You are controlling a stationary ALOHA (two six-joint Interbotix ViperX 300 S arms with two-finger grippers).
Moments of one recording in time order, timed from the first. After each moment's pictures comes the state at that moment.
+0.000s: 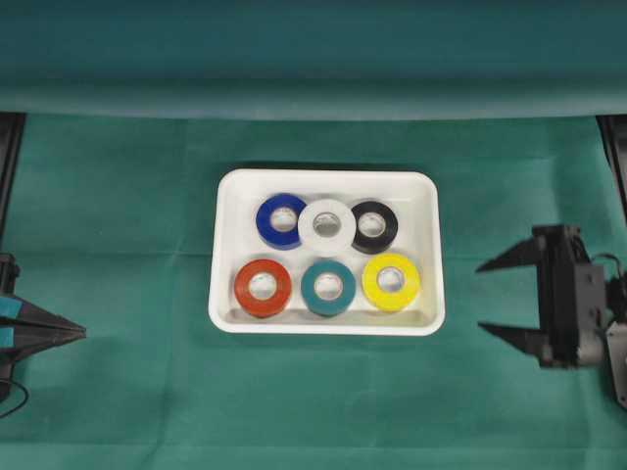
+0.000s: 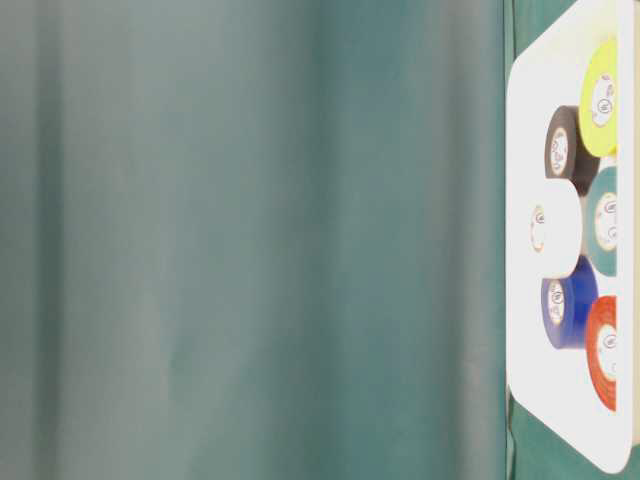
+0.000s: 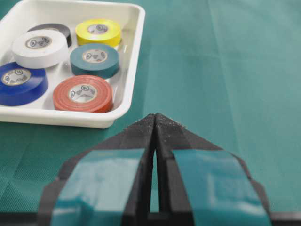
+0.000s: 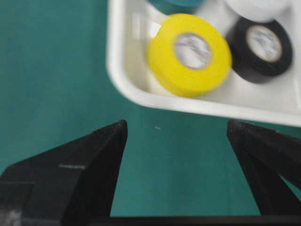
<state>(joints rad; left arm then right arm) 0.03 -1.37 1.57 -0.02 -0.10 -0.01 -0.24 -0.62 1.27 -0.86 -0.07 0.64</state>
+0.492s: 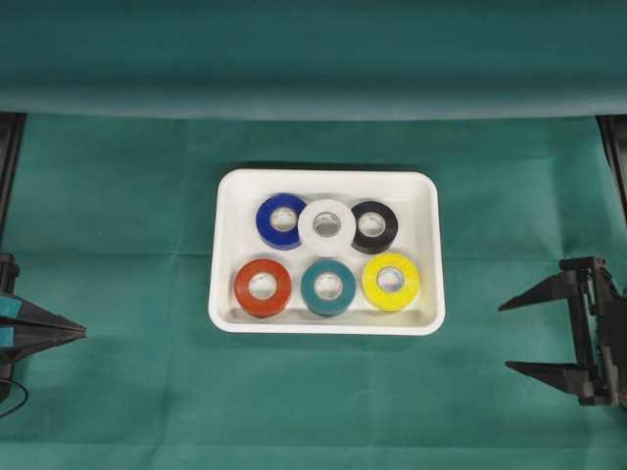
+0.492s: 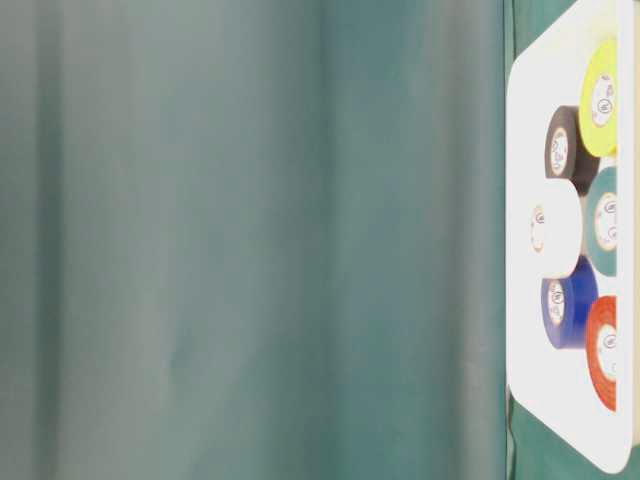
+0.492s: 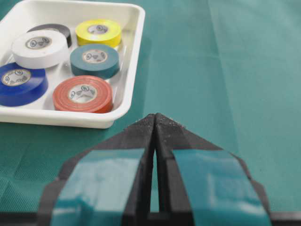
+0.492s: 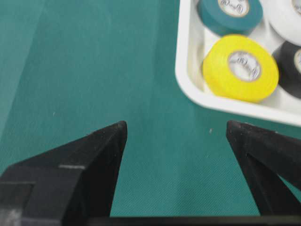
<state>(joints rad) 0.03 -1.37 1.57 -0.02 -0.11 -0.01 -0.09 -0.83 1.39 -0.77 -0.05 0.64</state>
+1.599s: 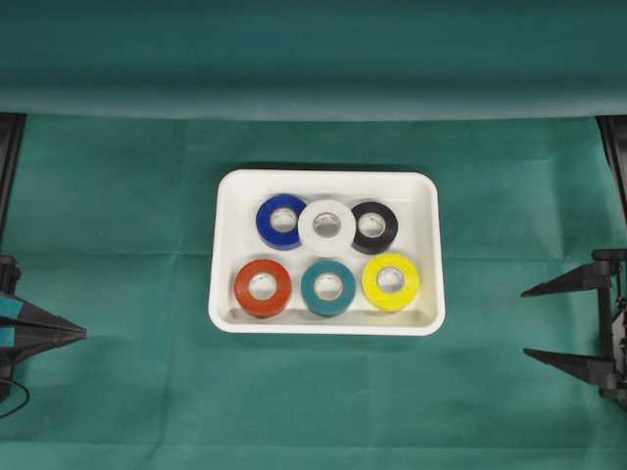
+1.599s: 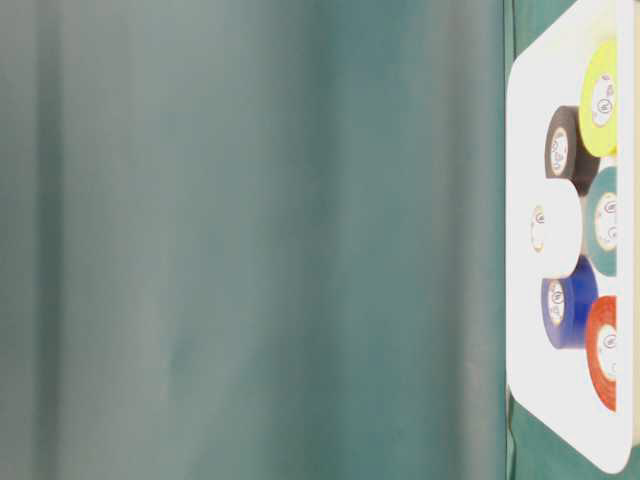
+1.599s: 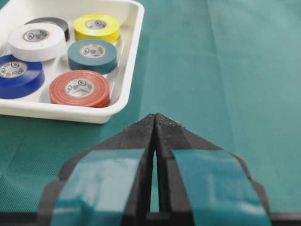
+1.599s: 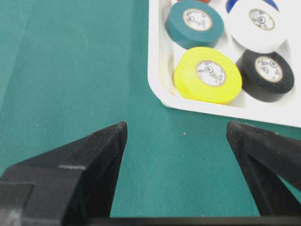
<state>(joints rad) 0.03 -1.37 1.59 -0.02 -0.12 -0.04 -0.07 -1.09 1.45 -0.73 0.06 0.64</state>
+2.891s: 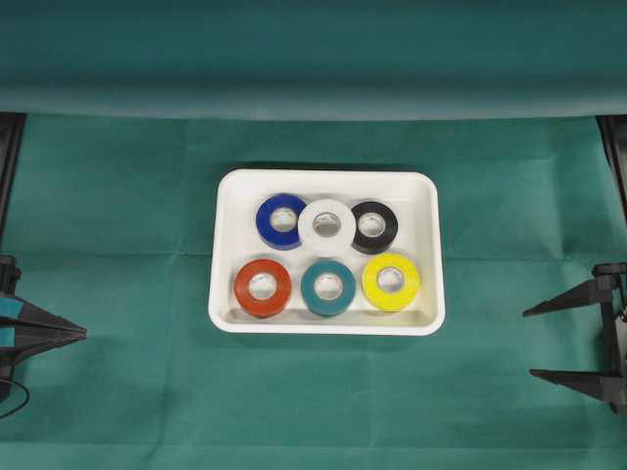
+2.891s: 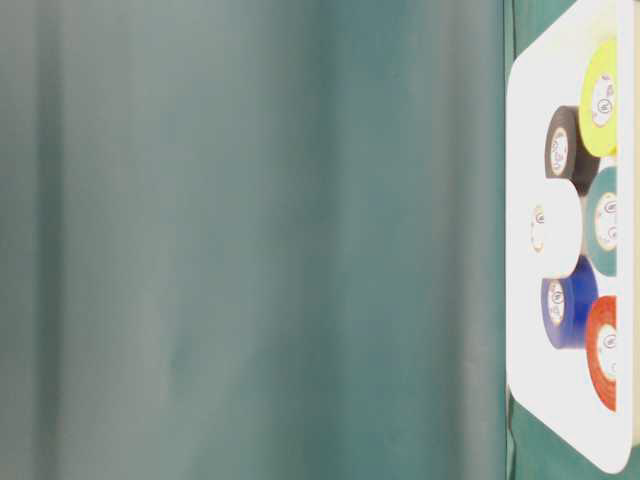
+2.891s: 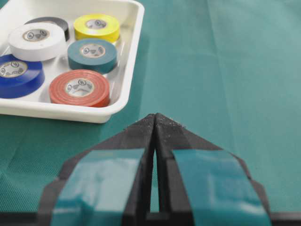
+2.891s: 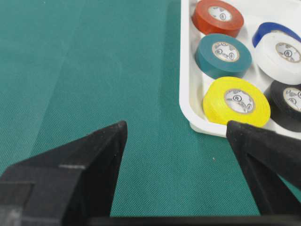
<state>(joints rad) 0.03 -1.37 1.59 -0.02 -0.12 -0.04 -0.07 -1.12 1.50 -0.73 -0.10 0.64</state>
